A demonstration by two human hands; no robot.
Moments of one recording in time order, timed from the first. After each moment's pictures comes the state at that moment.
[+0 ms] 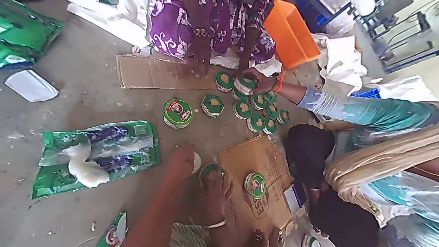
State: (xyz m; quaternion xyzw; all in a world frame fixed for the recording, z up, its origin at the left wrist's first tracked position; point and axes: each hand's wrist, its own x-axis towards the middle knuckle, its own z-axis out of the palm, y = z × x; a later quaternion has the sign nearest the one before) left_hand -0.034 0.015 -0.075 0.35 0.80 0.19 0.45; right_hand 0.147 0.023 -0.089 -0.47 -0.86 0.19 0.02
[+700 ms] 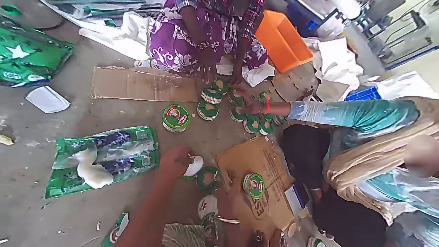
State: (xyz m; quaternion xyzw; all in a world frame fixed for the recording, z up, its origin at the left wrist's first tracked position) left_hand -0.044 0.002 -0.052 0.33 0.80 0.24 0.44; right_hand 0.163 0.047 -0.061 -0.52 -0.74 0.37 0.22
